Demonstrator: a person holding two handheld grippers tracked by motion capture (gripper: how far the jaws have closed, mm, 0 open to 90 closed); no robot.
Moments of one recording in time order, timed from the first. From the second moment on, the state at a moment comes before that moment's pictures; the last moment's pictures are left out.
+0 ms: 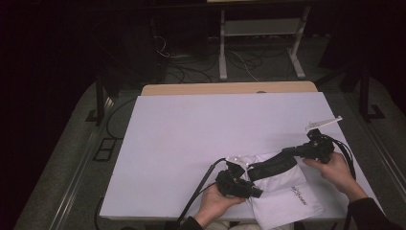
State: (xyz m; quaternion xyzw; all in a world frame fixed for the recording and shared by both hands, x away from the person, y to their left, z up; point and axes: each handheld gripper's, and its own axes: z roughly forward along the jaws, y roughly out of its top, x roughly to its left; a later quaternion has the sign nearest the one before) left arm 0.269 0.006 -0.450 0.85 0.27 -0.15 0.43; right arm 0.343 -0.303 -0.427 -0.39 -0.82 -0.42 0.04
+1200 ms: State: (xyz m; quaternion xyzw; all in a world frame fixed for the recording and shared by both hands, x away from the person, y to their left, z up) left arm 0.307 0.046 -0.419 0.79 0.33 -0.03 0.52; right arm 0.276 -0.334 -0.432 -0.33 -0.82 -0.46 0.10
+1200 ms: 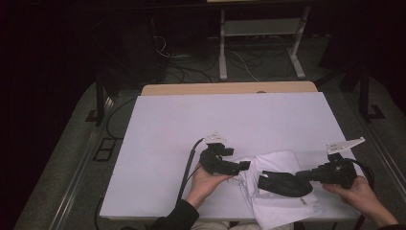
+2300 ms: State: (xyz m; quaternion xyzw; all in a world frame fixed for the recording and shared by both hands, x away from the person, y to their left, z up) left arm 0.311 0.042 -0.417 0.78 0.33 -0.03 0.53; right arm 0.244 -0.341 -0.427 -0.25 -0.88 -0.38 0.16
